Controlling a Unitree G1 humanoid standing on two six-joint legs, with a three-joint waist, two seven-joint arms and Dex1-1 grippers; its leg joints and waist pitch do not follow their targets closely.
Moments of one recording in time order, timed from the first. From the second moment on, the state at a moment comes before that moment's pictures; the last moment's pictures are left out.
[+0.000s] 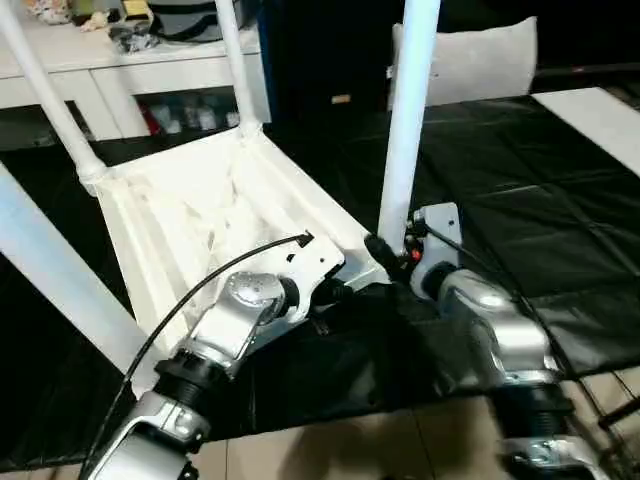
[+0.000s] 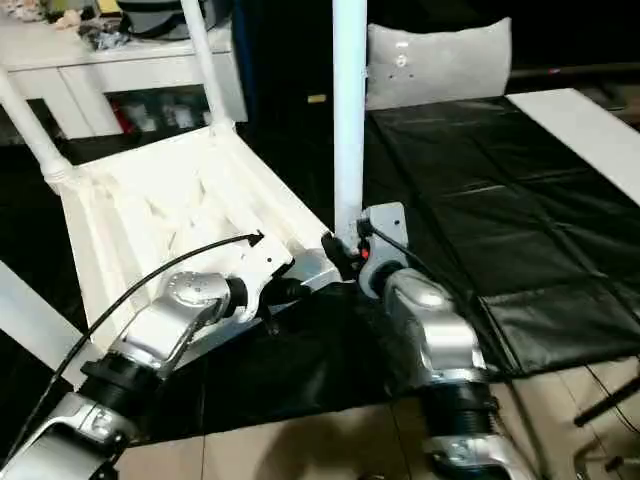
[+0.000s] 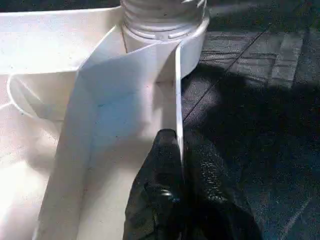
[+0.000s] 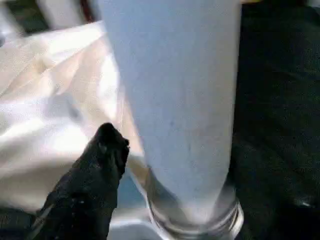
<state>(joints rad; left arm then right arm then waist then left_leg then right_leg) -0.54 0.17 -0.31 0.41 0.05 0.38 -0.76 -0.38 -0.16 0.01 0.19 0.15 0.47 0.43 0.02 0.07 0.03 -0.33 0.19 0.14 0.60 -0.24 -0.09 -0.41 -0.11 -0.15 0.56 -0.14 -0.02</state>
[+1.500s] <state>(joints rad) -0.43 0.46 -0.43 0.30 -0.02 0.07 -1.30 -0.30 -0.57 0.19 0.12 0.34 0.44 1.35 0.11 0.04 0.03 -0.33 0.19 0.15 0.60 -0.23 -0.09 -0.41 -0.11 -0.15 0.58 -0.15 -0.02</state>
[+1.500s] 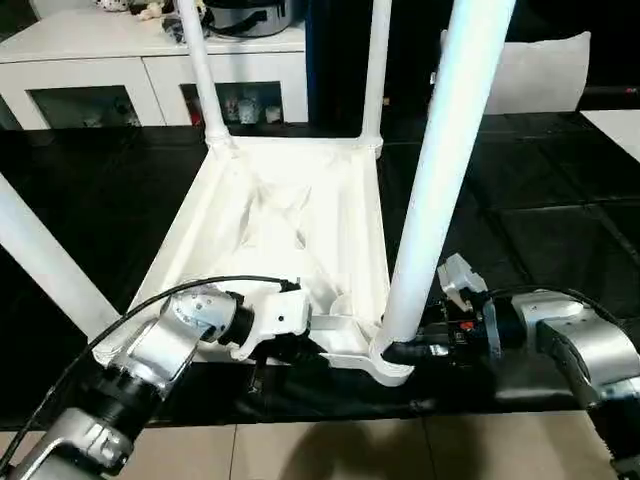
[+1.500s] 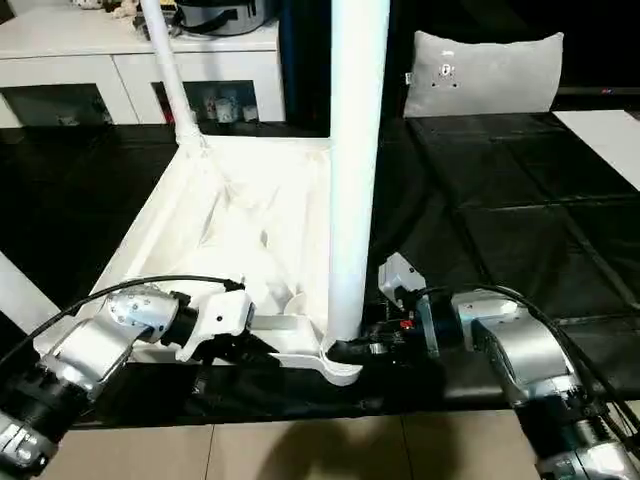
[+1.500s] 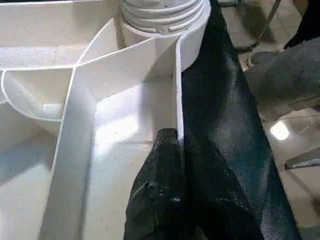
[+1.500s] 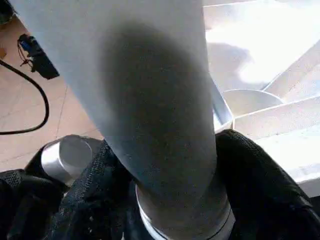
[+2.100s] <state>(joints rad) -0.49 0.14 -0.30 0.38 0.03 0.45 -0.76 -0.35 -0.16 -0.01 0.14 0.16 0.56 0.46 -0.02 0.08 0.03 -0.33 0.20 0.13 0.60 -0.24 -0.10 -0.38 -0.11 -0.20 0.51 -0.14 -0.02</state>
